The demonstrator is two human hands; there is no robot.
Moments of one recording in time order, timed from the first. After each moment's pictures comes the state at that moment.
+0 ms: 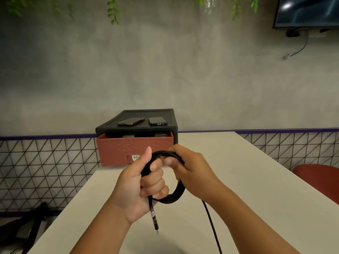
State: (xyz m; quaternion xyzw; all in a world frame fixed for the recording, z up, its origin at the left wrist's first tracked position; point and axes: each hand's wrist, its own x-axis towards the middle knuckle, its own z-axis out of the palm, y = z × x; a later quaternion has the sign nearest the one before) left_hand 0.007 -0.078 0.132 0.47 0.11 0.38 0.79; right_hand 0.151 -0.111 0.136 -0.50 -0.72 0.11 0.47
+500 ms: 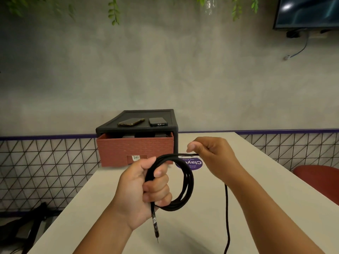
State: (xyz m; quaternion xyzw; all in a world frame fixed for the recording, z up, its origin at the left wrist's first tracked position) left_hand 0.004 -0.082 0.128 0.47 0.08 0.35 0.81; right_hand 0.195 -0.107 0.151 -0.53 -0.67 0.04 0.52
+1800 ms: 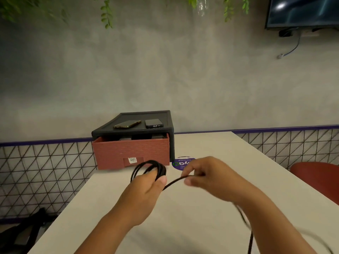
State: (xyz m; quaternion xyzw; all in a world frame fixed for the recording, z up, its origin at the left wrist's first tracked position) left_hand 0.014 -0.071 0.103 0.83 0.33 0.35 0.30; right_hand 0.196 -0.141 0.143 -0.62 -0.69 0.16 0.35
